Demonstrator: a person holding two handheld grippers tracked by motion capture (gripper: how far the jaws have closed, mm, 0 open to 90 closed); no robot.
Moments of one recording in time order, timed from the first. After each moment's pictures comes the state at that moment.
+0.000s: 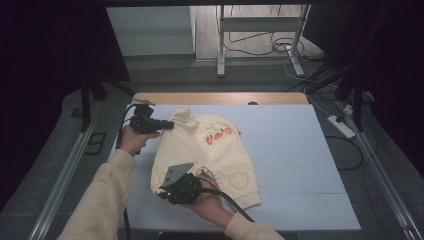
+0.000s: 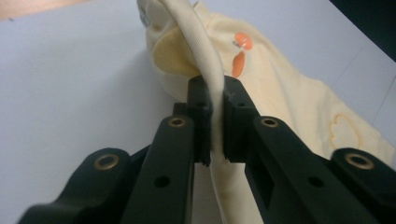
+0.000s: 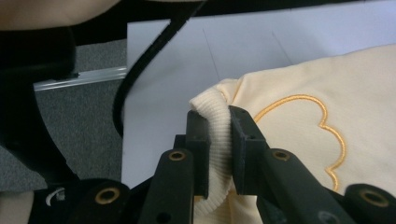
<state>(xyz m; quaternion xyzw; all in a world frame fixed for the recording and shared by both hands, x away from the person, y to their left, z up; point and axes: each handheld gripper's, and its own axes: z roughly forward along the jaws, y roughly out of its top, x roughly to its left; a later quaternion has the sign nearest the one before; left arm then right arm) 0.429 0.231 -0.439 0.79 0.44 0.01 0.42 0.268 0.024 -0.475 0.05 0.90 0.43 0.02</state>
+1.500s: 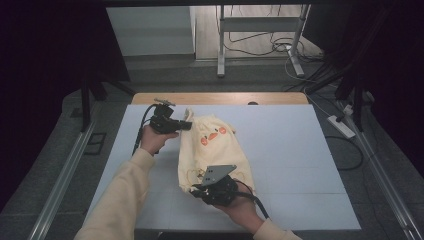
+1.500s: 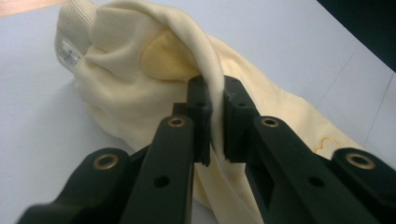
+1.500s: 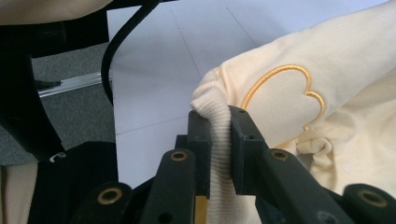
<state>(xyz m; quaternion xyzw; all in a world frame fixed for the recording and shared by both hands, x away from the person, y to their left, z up) 0.442 0.174 -0.450 0.80 0.42 0.00 0.43 0.265 -0.066 -0.466 0.11 0.89 0.43 0.05</state>
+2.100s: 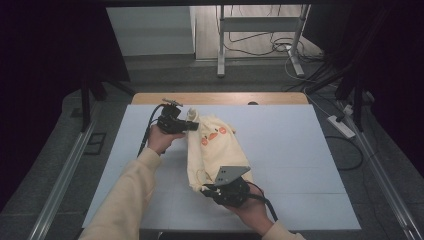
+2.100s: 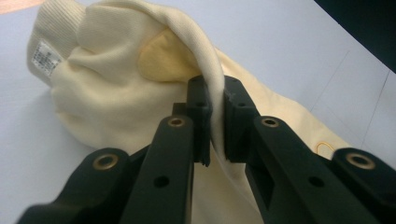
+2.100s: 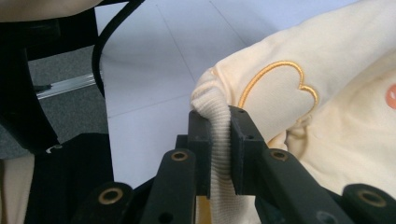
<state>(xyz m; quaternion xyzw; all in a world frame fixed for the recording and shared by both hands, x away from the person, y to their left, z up) 0.448 0.153 -0.452 0.81 0.41 -0.01 0.42 0.263 -0.095 -0.465 0.13 0.89 0.44 0.06</state>
